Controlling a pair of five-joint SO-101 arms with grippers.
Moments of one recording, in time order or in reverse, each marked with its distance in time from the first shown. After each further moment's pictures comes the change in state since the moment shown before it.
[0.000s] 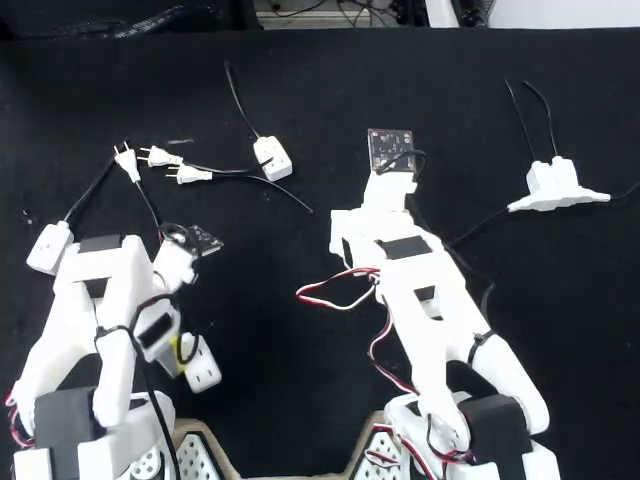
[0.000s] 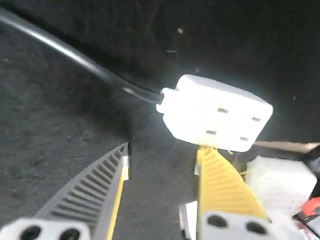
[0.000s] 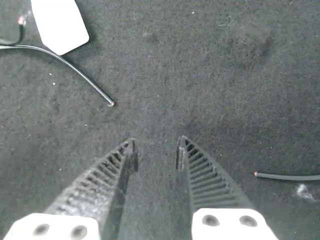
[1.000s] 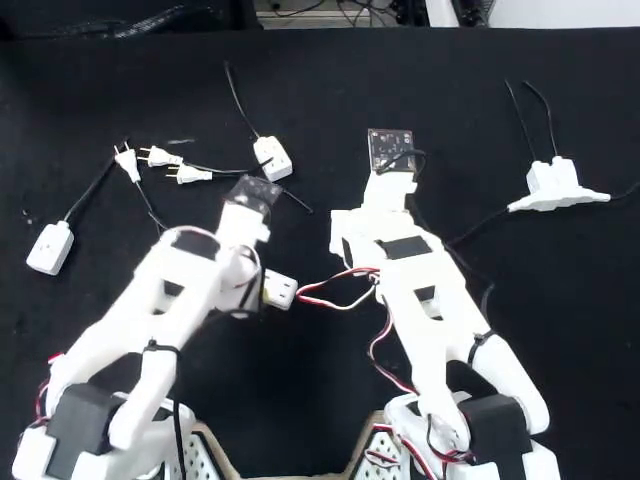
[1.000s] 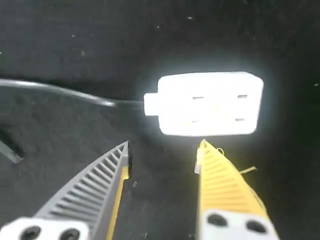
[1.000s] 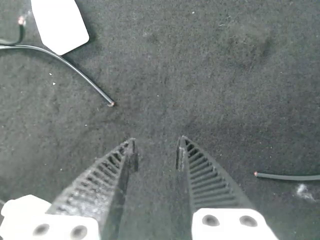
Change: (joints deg) left arm 25.8 -0.7 -6.9 -15.8 42.3; right arm 0.0 0.0 0.0 0.0 0.0
